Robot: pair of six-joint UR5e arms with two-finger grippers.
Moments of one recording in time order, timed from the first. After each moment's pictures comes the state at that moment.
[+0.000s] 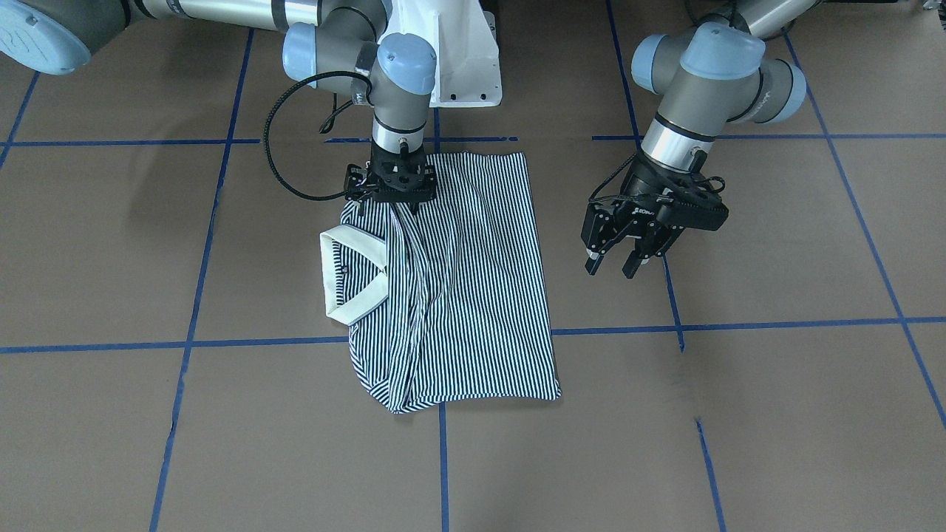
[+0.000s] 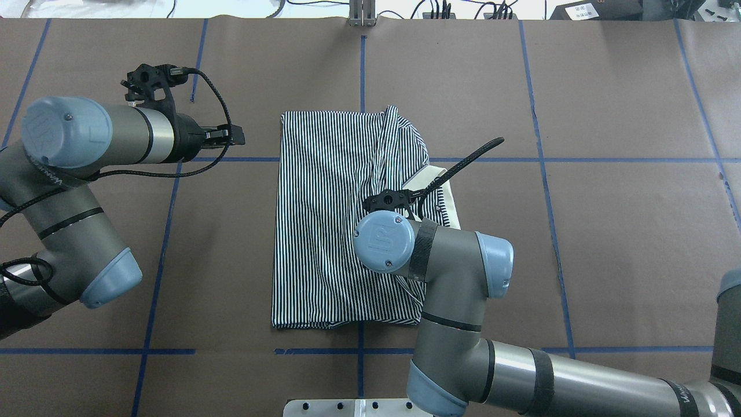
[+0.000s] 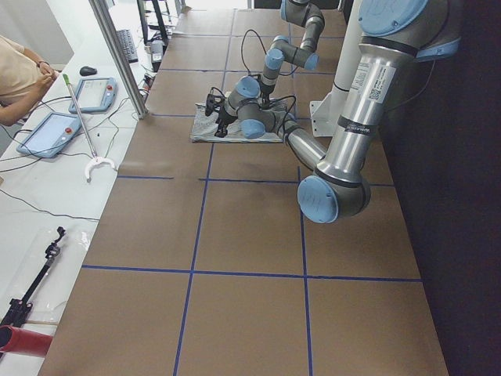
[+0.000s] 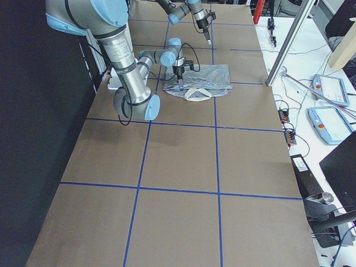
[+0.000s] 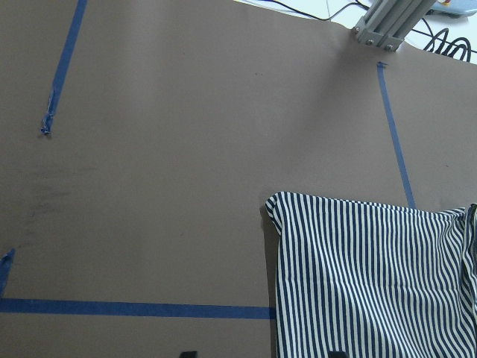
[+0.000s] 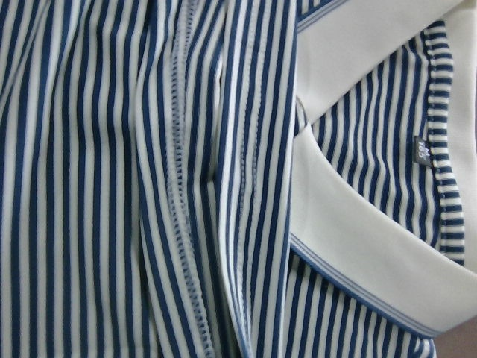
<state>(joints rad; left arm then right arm) -0.72 -1.92 -1.78 -2.15 -1.73 -1.24 0.34 -0.88 1.62 -1.72 1.60 1.18</state>
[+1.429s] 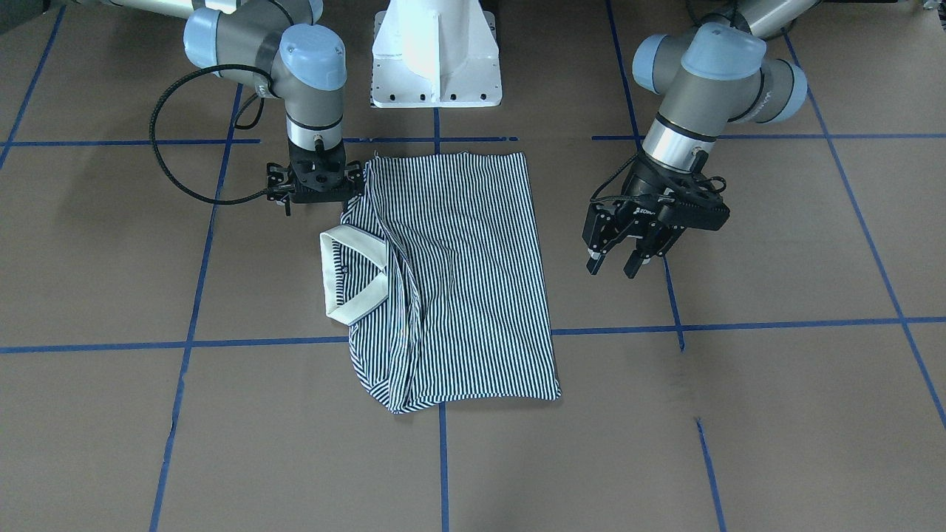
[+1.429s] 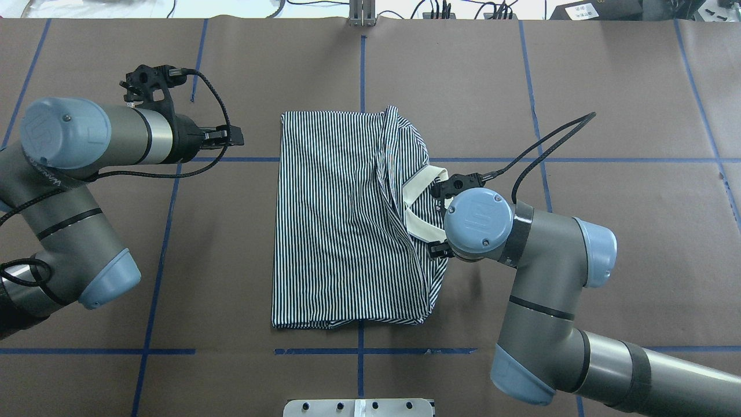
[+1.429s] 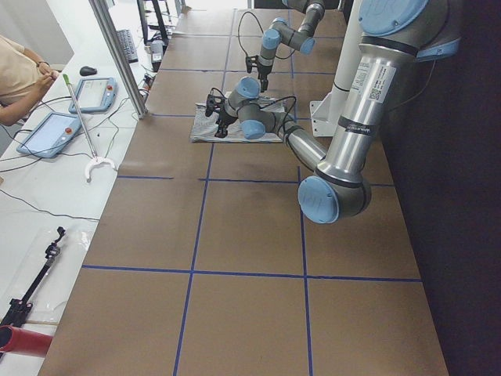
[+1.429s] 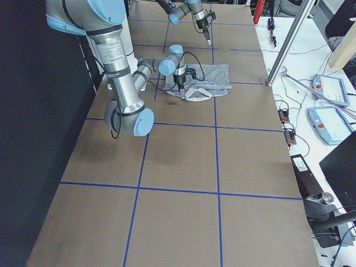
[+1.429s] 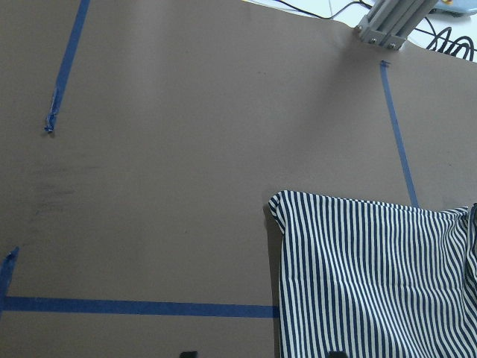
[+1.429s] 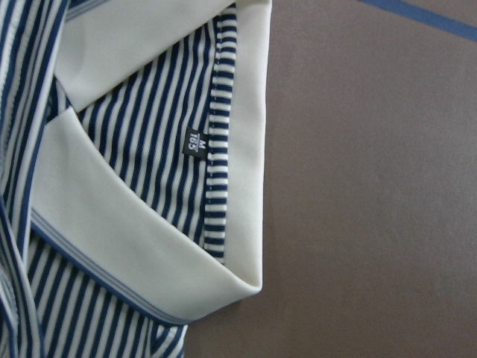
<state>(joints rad) -0.72 -1.92 -1.78 -2.15 -1.73 -1.24 0.44 -1.09 1.84 -1.73 1.66 1.04</state>
